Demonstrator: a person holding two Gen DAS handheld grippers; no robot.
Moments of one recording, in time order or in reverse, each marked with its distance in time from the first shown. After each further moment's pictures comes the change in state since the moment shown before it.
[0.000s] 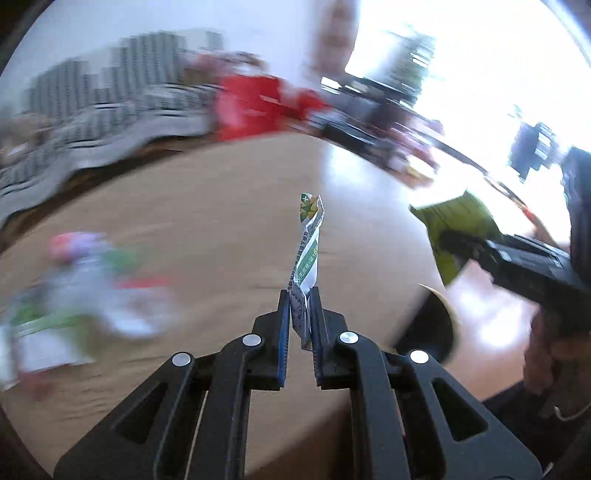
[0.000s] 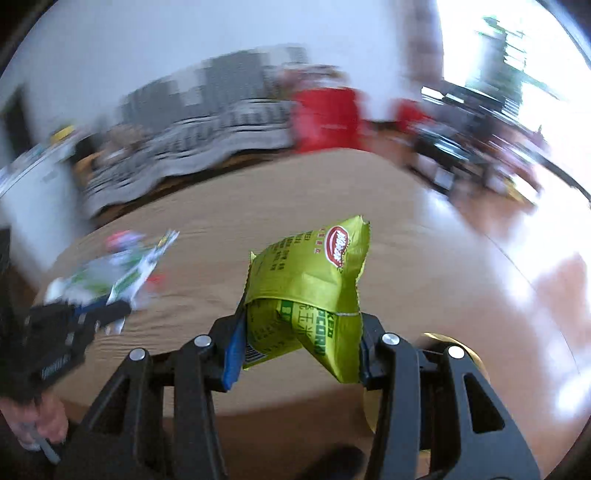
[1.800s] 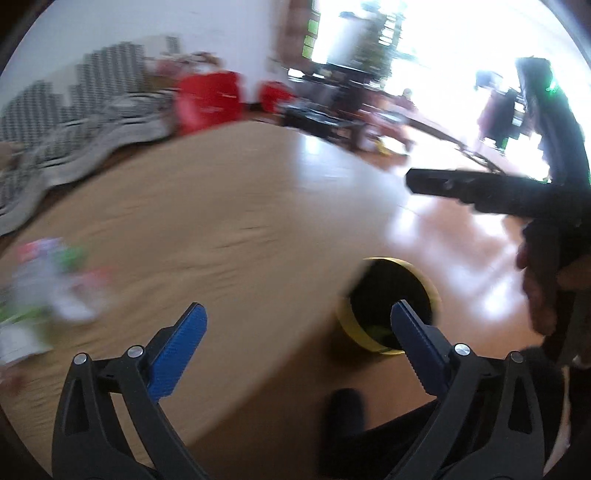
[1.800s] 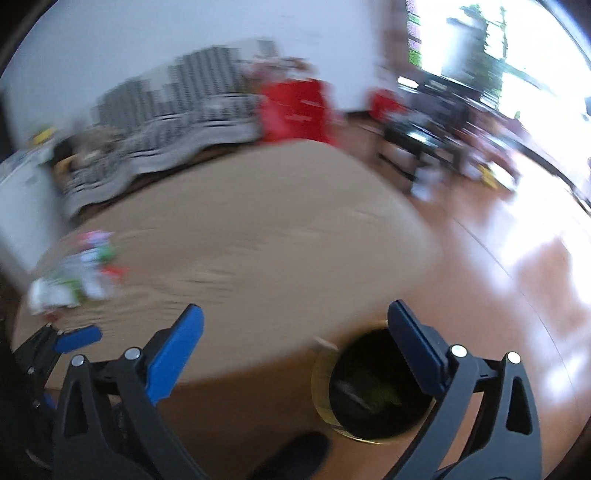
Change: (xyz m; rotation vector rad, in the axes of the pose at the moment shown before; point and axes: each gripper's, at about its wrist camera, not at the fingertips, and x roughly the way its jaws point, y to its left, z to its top) left arm -0.022 -0.026 -0.025 0.074 -0.005 0.054; right arm -0.012 -0.014 0.009 -0.060 0.026 0.025
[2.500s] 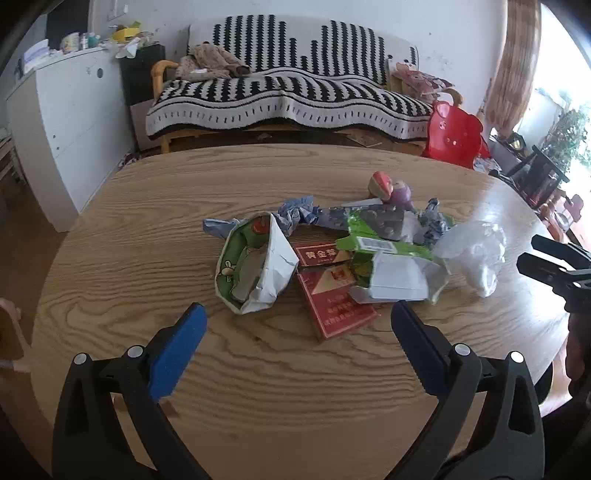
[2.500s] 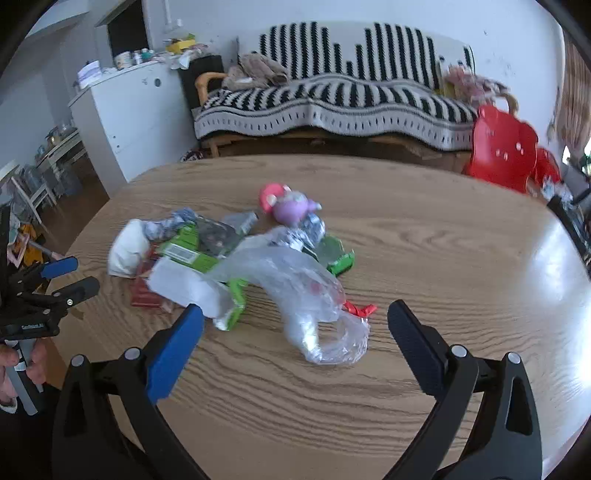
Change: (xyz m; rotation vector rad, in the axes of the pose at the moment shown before) left arm -0.109 0.325 -0.116 -0.504 -0.022 0.454; right arm 0.131 0.307 0.014 -0.386 0.097 0.340
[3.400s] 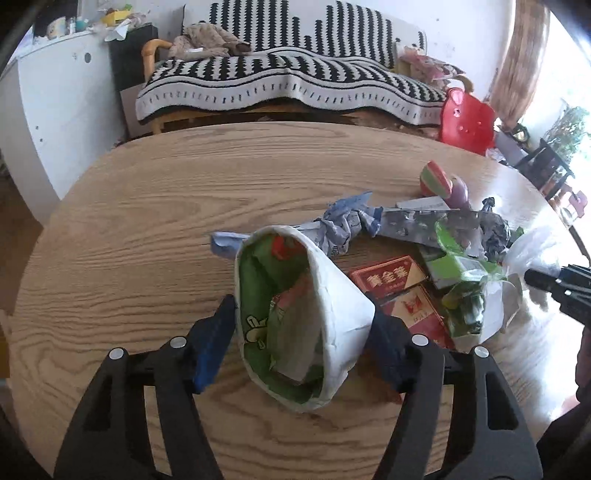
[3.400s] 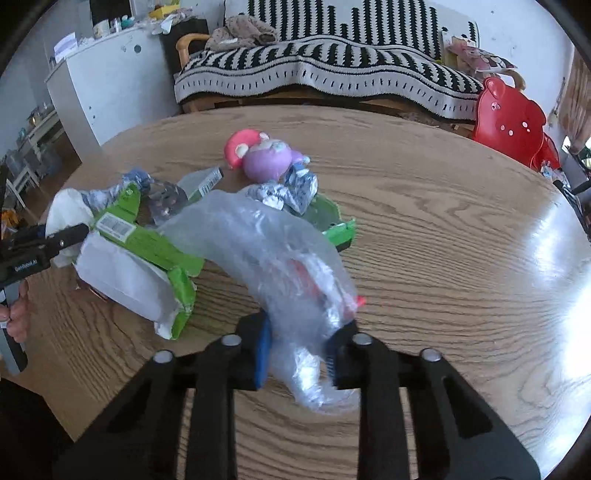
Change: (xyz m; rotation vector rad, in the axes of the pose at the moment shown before) left arm 0.088 0.049 0.029 0.006 0.066 -0.004; right arm 0.082 -0.004 0.003 -0.015 0.117 -0.054
